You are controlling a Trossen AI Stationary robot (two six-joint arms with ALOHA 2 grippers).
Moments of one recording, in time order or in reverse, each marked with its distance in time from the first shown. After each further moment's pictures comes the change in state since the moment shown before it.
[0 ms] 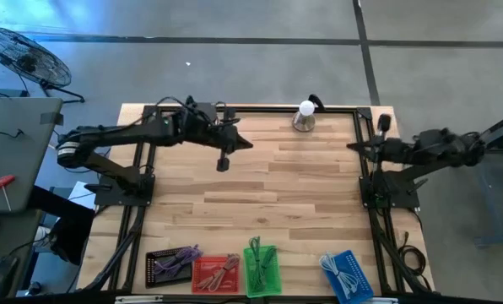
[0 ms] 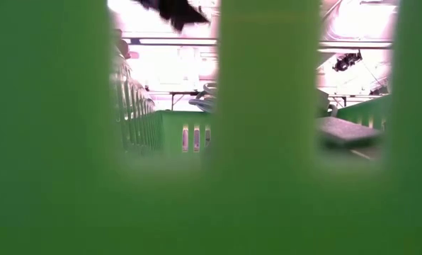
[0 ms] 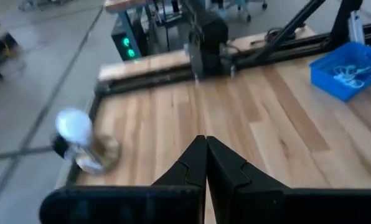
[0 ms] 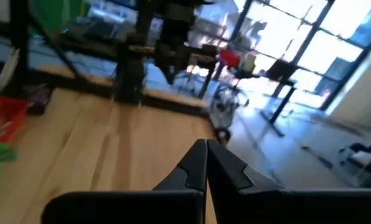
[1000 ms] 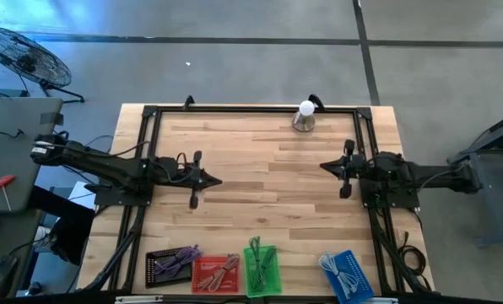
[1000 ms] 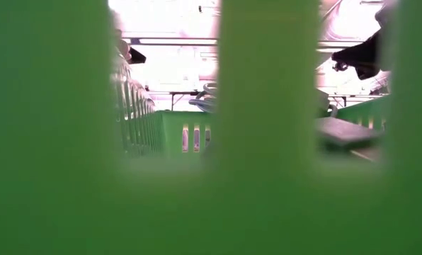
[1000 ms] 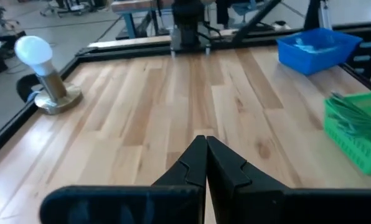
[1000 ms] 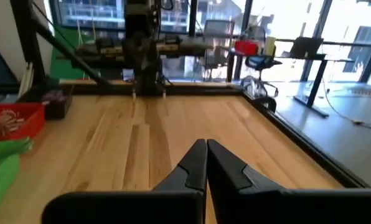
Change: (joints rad) left arm -0.331 -0.410 -0.864 0.592 -0.338 -0.250; right arm -0.340 -0.243 -0.750 0.584 -0.398 0.201
